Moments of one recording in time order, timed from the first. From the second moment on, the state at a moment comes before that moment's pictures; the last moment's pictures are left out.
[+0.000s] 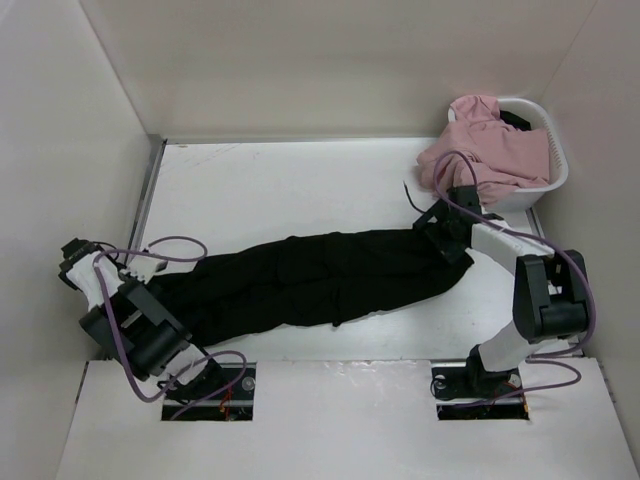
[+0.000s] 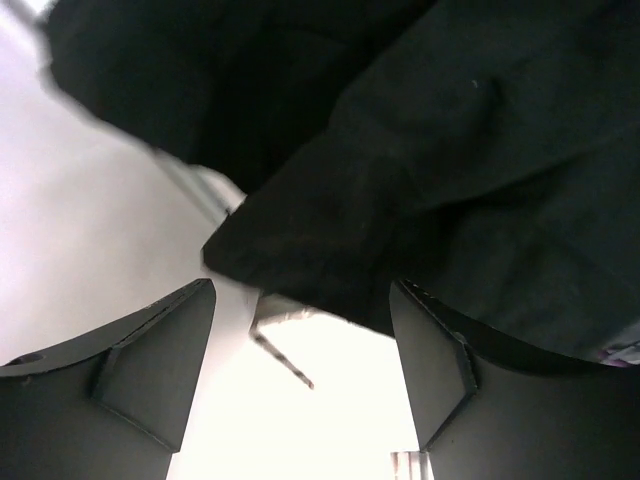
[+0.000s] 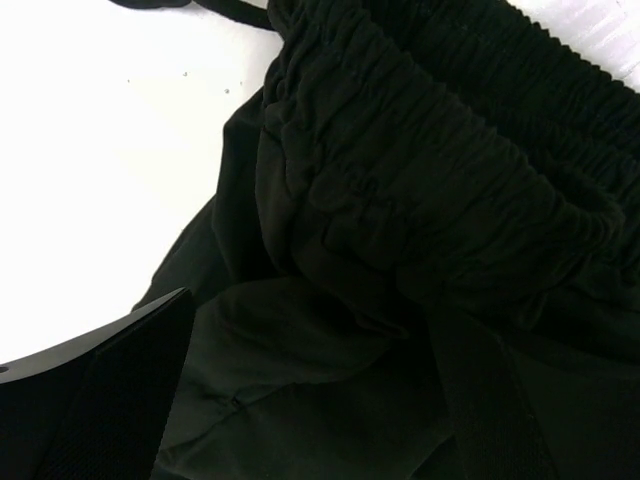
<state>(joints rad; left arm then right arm) 0.83 1.40 0.95 -0.98 0.07 1.31 0.11 1.57 0.91 -0.34 0.00 0.95</state>
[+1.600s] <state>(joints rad) 0.73 0.97 0.97 -0.45 0.24 1.30 0.02 1.20 0.79 -0.27 0.04 0.90</state>
